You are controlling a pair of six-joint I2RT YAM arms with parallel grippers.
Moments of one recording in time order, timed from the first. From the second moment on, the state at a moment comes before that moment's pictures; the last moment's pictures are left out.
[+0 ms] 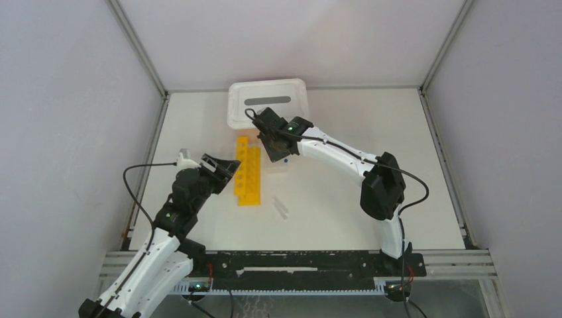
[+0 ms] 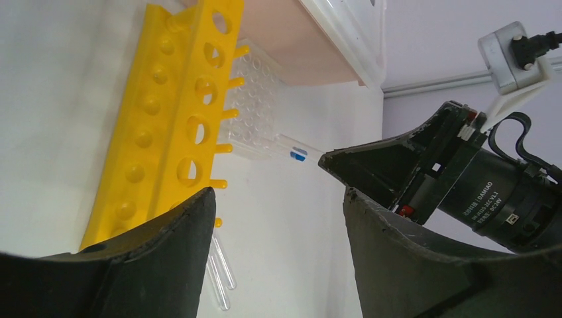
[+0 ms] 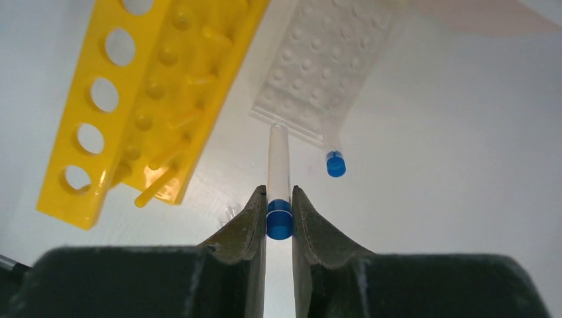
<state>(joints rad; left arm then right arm) -0.37 0.60 0.44 -0.17 -0.08 -1.09 0.87 1.99 1.85 -0.85 0.19 0.31</state>
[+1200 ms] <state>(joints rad) -0.37 0.54 0.44 -0.23 -0.13 -1.05 0.86 2.24 2.16 -1.16 0.26 0.29</state>
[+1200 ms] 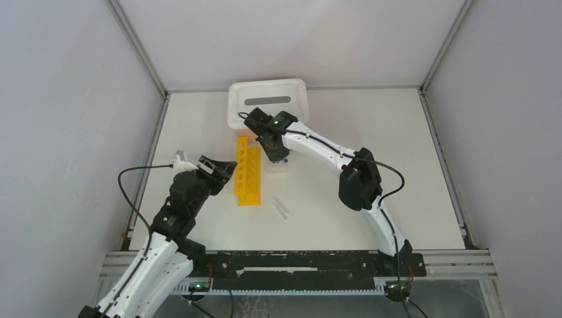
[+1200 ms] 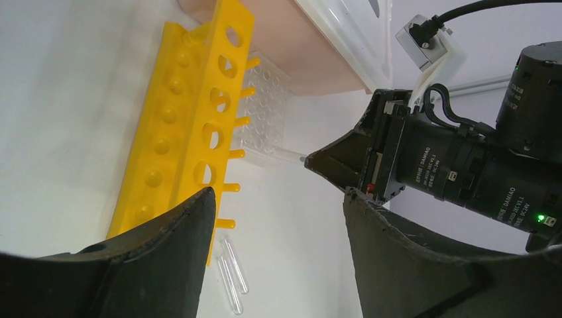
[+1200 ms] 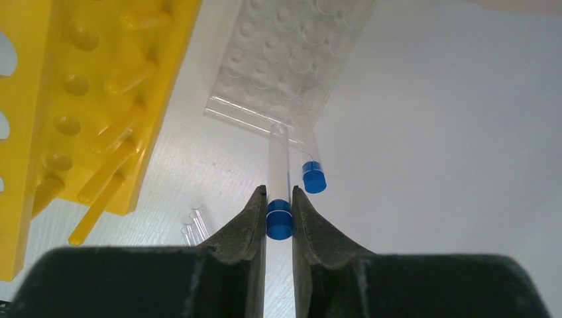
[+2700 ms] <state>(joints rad) -0.37 0.58 0.44 -0.20 -0.13 -1.05 0.84 2.30 2.16 -1.11 0.21 0.26</state>
